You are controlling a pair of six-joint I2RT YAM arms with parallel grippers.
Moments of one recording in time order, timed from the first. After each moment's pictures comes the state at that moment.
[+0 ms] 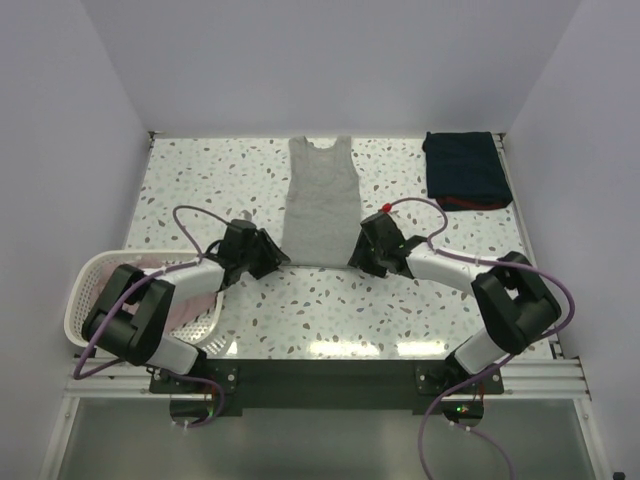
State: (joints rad) left arm -0.41 1.47 0.57 0.11 0.11 -0.94; right arm 0.63 1.57 0.83 -0.22 0.11 0.92
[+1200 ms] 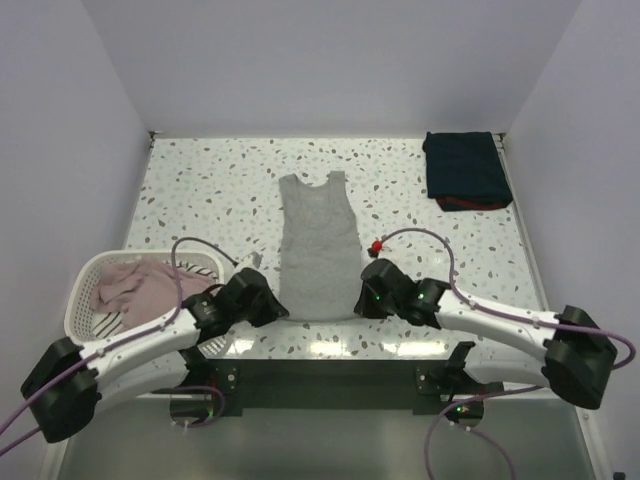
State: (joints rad) left arm -0.78 0.98 0.38 -0.24 -0.05 -1.10; right arm 0.90 1.19 0.61 -0.37 0.15 0.89
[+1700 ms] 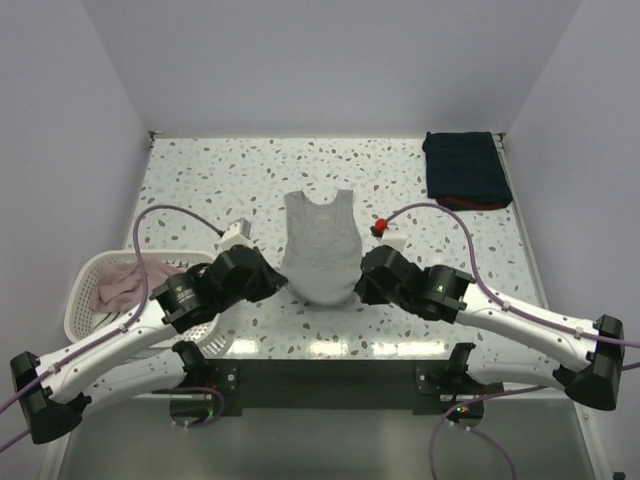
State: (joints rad) left arm -0.92 0.82 0.74 -0.65 -0.26 -1.14; right arm 1.07 1.04 0.90 -0.72 0.38 0.92
